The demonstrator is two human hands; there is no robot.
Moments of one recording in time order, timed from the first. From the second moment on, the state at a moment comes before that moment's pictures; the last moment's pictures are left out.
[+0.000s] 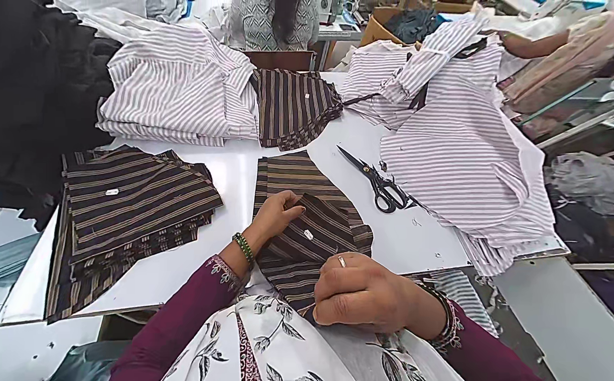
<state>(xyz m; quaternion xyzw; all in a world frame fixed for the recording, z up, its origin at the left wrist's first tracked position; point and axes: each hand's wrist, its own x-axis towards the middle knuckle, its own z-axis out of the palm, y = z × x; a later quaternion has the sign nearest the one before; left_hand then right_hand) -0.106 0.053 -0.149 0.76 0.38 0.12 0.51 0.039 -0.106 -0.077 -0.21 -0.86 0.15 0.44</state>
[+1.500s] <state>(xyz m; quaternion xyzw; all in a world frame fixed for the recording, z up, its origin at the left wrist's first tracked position) -0.129 0.000 -0.119 0.72 0.04 0.44 0.53 0.052 -0.085 -0.089 -0.41 -0.64 0.22 0.61</state>
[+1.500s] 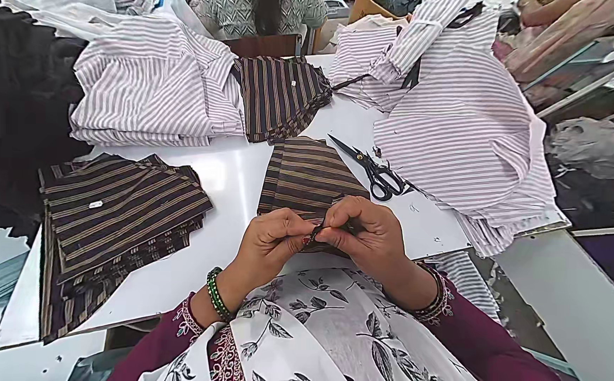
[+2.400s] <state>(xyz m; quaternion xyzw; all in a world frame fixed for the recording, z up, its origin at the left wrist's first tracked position) -0.022 0.171 -0.164 0.64 0.52 0.16 0.54 0.054 -0.076 -0.099 -0.25 -0.85 0.22 0.40</state>
